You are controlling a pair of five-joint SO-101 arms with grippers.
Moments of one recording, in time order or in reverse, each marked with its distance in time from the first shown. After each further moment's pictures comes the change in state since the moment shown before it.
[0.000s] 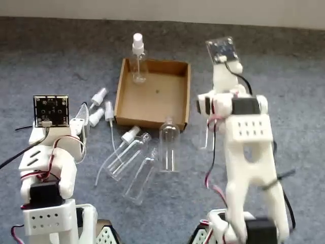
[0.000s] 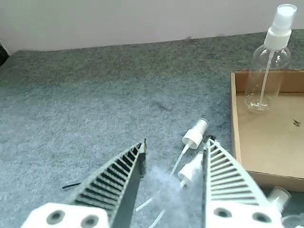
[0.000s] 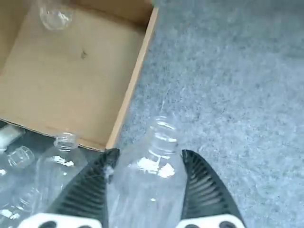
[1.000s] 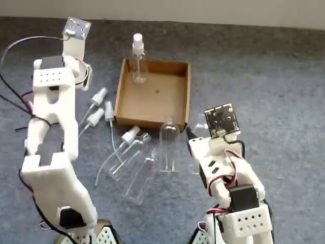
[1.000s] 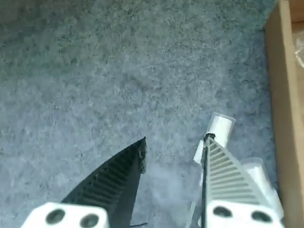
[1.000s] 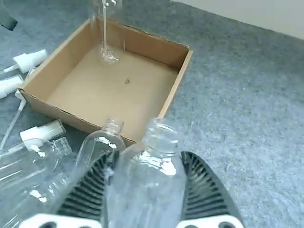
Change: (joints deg) left arm -0.3 99.5 -77.3 14.3 -9.9; right arm -7.7 -49.8 42.5 -12.0 -1.2
